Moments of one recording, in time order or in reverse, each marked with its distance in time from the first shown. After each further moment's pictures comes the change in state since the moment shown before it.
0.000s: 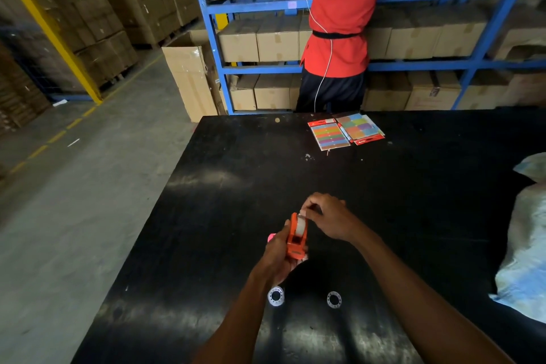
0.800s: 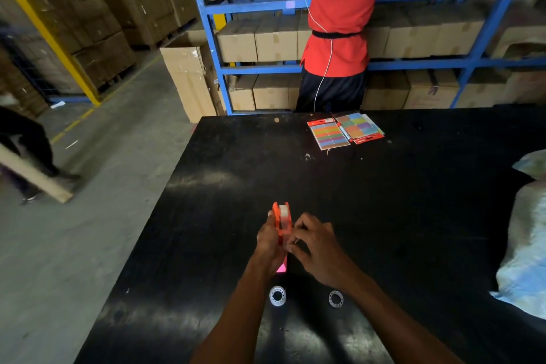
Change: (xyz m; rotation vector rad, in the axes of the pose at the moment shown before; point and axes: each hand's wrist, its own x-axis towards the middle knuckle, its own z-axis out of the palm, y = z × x) left_hand 0.015 0.021 -0.006 -0.149 0.260 0.077; right_hand -0.046 -0.004 0.063 -0.152 0.197 -0.311
